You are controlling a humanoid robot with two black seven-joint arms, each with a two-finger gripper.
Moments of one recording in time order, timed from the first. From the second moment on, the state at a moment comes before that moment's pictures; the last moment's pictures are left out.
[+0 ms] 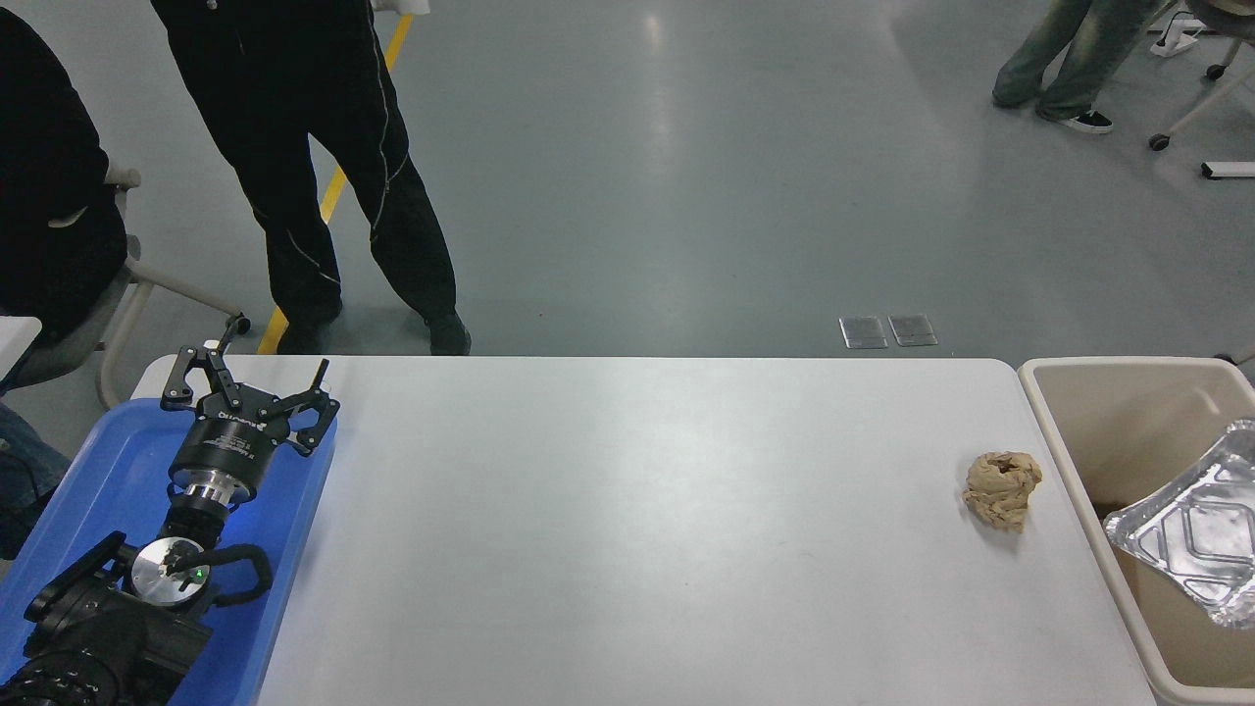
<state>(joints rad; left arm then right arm) -0.54 0.22 -1.14 -0.31 -0.10 -0.79 -0.16 0.54 -0.53 -0.61 0.03 0.11 0.08 0.03</state>
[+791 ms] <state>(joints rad) -0.54 0.22 -1.14 -0.31 -0.10 -0.79 -0.16 1.09 -0.70 -0.67 0.57 -0.09 0.33 0.07</state>
